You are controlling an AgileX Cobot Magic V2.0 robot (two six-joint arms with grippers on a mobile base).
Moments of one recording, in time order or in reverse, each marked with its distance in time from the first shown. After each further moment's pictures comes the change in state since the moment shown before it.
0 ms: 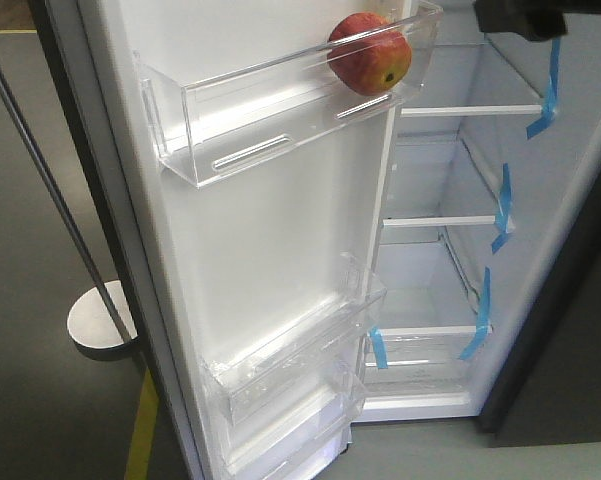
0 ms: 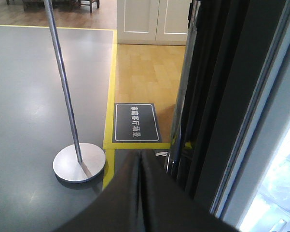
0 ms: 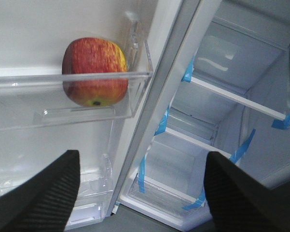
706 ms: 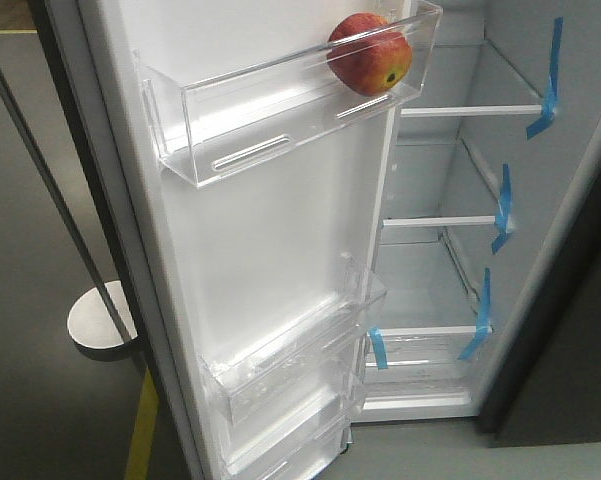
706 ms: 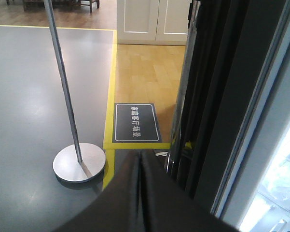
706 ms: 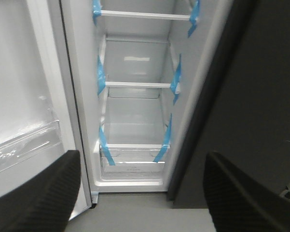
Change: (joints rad) left arm 0.000 0.000 0.000 0.000 0.000 0.000; right arm 0.000 -0.910 0.985 -0.364 -0.128 0.486
